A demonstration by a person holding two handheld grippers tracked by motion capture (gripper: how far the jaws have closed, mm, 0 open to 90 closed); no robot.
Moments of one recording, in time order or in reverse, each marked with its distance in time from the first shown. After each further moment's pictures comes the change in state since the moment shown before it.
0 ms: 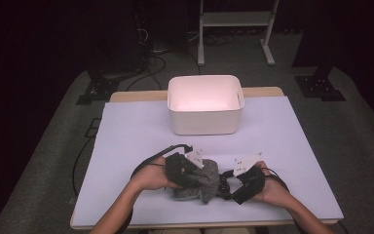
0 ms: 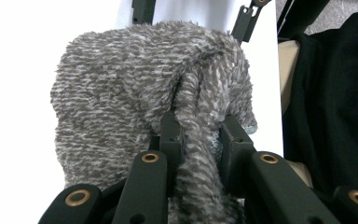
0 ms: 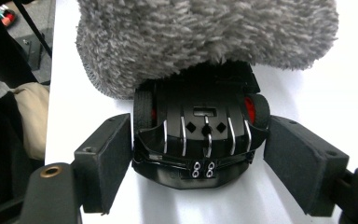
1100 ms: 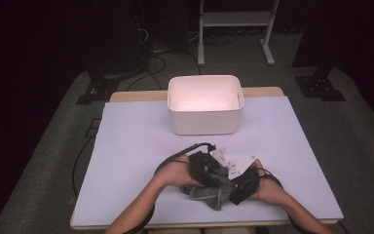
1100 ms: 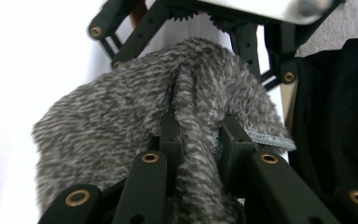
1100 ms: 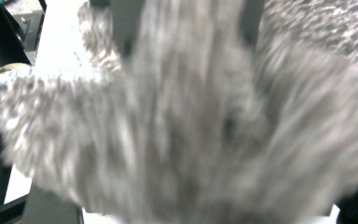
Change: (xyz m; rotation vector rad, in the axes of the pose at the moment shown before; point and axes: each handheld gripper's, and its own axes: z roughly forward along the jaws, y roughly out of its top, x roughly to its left) left arm 0.006 0.049 0.046 0.018 -0.058 0.051; right arm -0.002 0.000 0.017 0.008 0.013 -0.108
